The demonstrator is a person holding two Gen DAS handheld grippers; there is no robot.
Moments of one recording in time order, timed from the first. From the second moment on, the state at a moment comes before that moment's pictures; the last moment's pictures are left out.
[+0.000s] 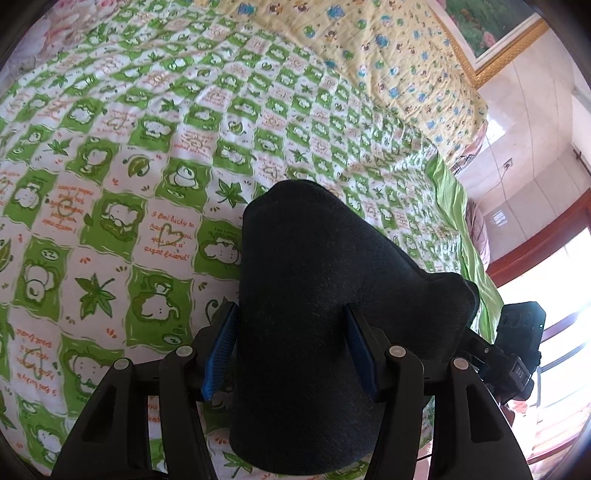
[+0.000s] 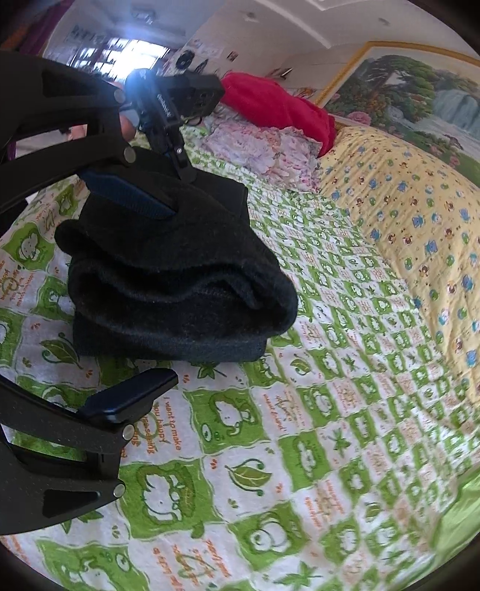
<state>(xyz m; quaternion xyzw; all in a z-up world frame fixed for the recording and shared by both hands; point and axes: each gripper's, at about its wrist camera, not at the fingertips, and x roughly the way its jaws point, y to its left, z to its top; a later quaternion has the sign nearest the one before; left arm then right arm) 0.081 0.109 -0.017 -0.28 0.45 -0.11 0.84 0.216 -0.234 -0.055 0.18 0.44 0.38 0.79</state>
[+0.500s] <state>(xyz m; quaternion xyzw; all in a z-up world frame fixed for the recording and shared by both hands) 0.081 0.105 -0.019 -0.29 0.45 -0.11 0.84 0.210 -0.232 -0.053 0.19 0.44 0.39 0.79</state>
